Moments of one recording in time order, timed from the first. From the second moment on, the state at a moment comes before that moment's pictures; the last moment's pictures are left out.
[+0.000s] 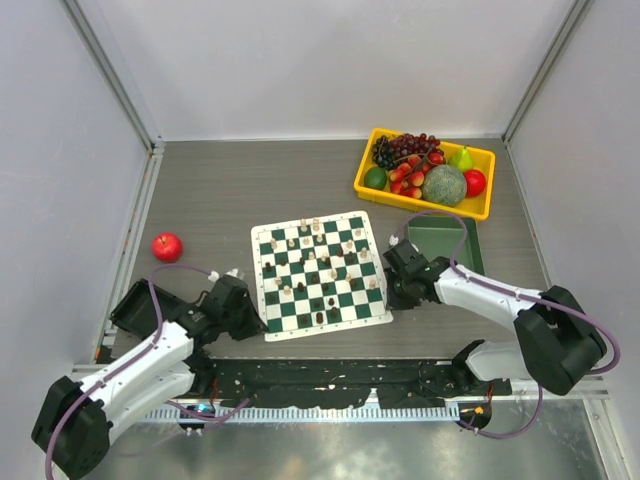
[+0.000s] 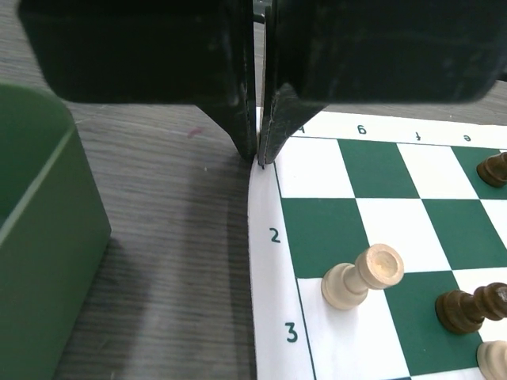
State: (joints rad) left arm -0.60 0.79 0.31 -0.51 0.06 -0.92; right arm 0.63 1.32 0.63 -0.49 0.02 0.60
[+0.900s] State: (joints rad) left arm -0.63 0.64 0.26 -0.63 0.08 -0.98; right arm 0.82 1.21 0.57 -0.62 0.10 0.85
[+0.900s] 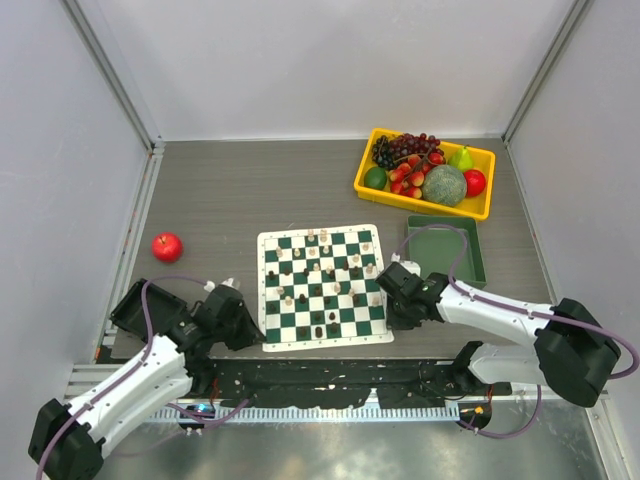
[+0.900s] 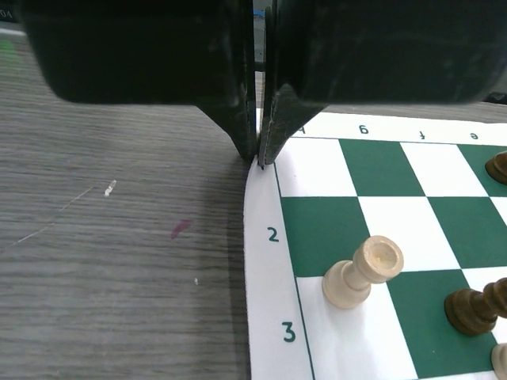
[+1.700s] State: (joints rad) left arm -0.64 0.54 0.32 -0.84 0.03 -0.99; right arm 0.83 1.20 0.87 -0.86 0.20 0.72
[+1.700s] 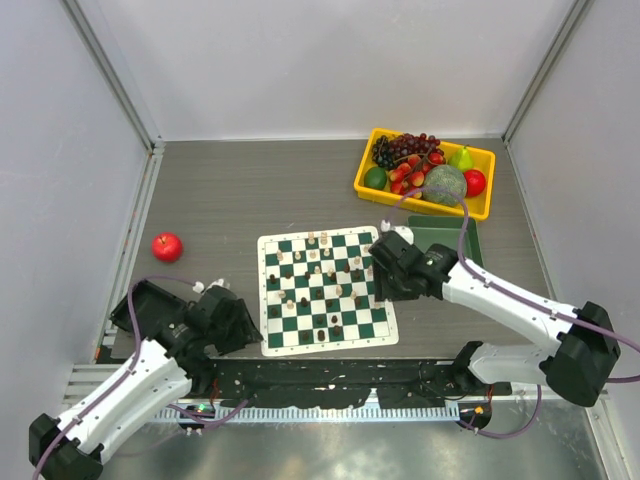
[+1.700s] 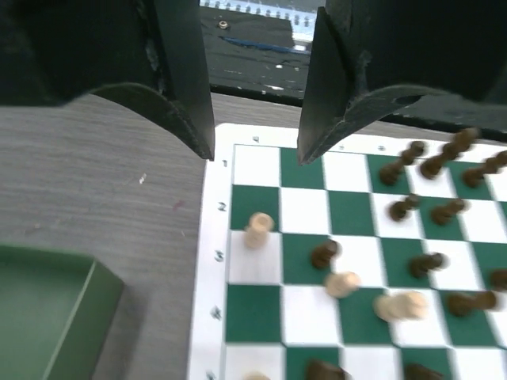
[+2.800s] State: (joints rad) left arm -0.27 0.63 0.70 -0.96 -0.22 -0.47; right arm 0.91 2.29 2.13 -0.83 0.03 0.38
